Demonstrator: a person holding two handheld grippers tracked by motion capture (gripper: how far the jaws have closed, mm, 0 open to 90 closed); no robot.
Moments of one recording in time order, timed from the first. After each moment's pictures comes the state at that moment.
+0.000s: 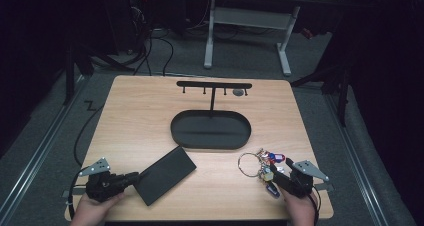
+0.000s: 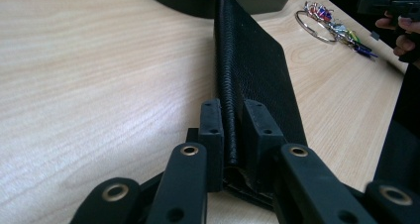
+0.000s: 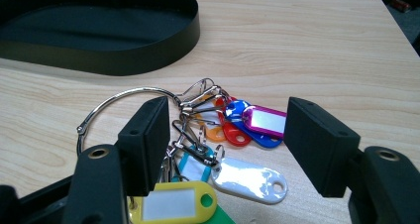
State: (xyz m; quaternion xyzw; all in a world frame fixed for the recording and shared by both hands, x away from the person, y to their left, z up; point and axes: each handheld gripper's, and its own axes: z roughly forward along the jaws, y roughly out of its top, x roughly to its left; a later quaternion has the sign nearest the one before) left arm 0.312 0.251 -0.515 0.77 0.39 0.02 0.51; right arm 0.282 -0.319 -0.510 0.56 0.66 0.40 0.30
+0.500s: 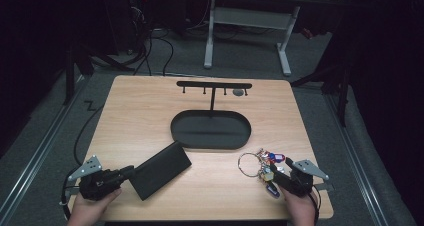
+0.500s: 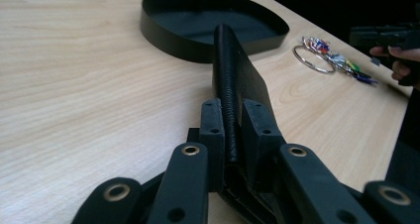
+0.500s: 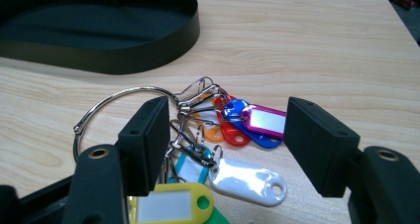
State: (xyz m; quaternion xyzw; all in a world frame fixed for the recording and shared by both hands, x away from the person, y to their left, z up) left arm 0.306 0.259 -0.498 0.74 0.38 0.07 0.55; right arm 0.285 -0.323 -0.511 0.56 0.66 0.40 0.30
